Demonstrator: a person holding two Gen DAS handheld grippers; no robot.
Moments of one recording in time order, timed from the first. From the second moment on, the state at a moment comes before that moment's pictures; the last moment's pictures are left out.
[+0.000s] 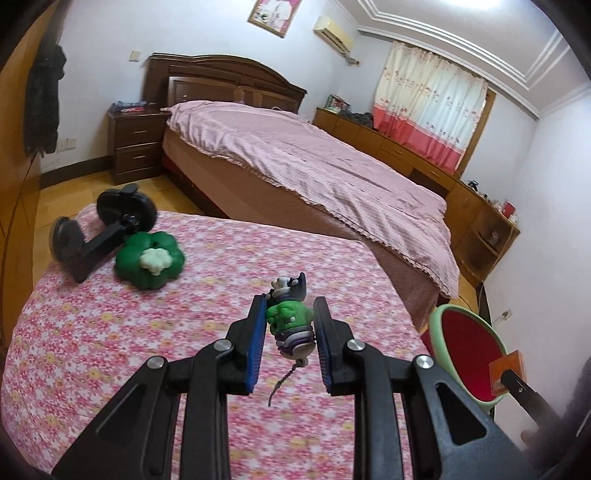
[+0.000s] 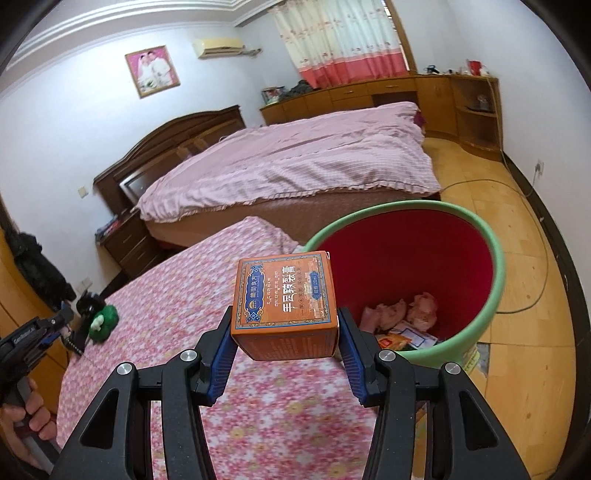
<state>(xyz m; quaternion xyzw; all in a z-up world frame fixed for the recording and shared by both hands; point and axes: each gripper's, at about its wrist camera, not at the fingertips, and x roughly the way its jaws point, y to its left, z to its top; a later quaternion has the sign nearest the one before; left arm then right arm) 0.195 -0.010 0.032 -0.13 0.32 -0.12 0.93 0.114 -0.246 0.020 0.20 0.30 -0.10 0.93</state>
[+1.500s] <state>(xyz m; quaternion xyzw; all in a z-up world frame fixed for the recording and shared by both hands) 0.221 -0.306 -0.003 -0.01 0.37 -0.36 0.86 0.098 -0.370 -0.019 0.27 0.29 -0.16 0.91</state>
